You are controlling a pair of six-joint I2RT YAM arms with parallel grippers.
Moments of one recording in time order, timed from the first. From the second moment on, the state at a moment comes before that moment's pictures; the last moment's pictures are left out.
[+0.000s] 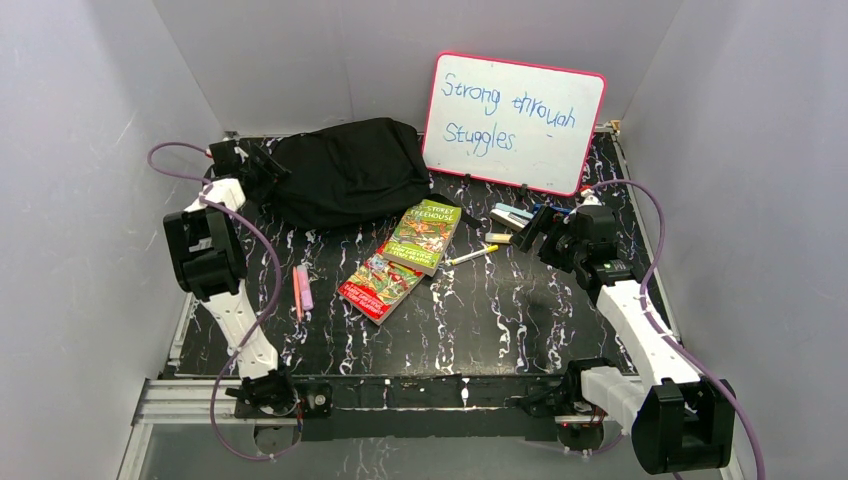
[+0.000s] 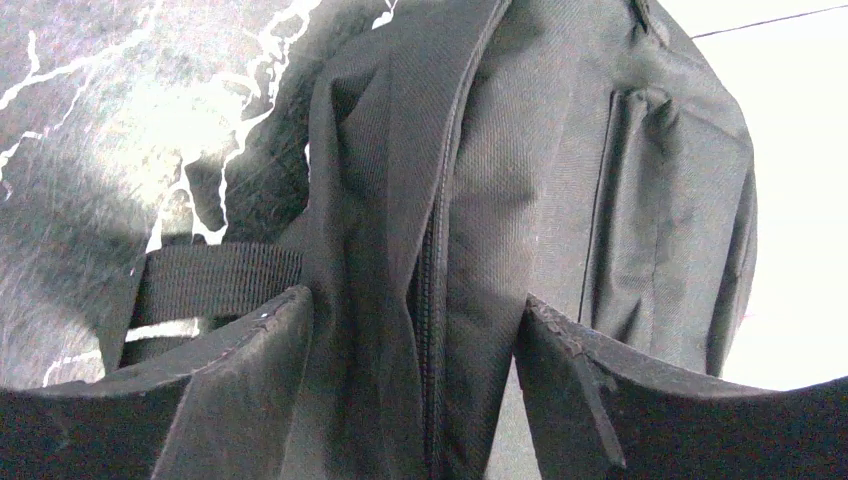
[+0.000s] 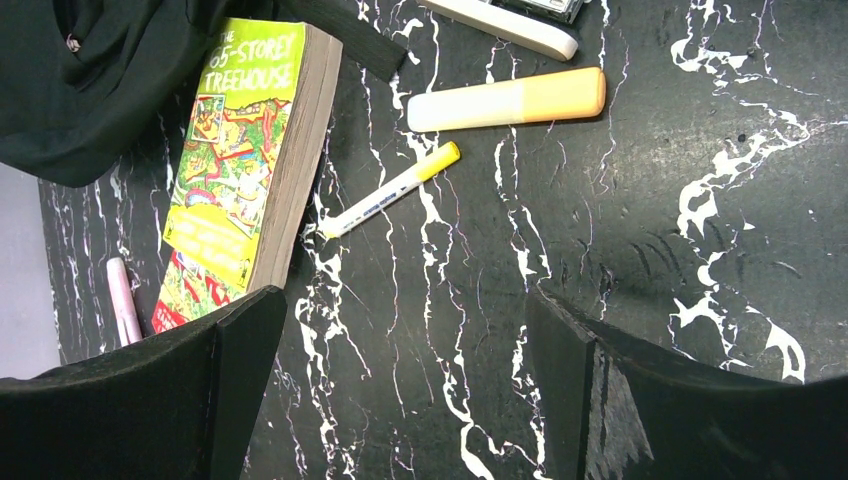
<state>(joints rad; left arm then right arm) 0.25 2.03 1.44 -0.14 0.25 -0.64 0.14 1.00 0.66 -0.30 -0.23 0.57</state>
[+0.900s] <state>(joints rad) 0.25 2.00 1.72 -0.29 0.40 -0.56 0.14 0.95 0.66 -0.34 -0.21 0.57</state>
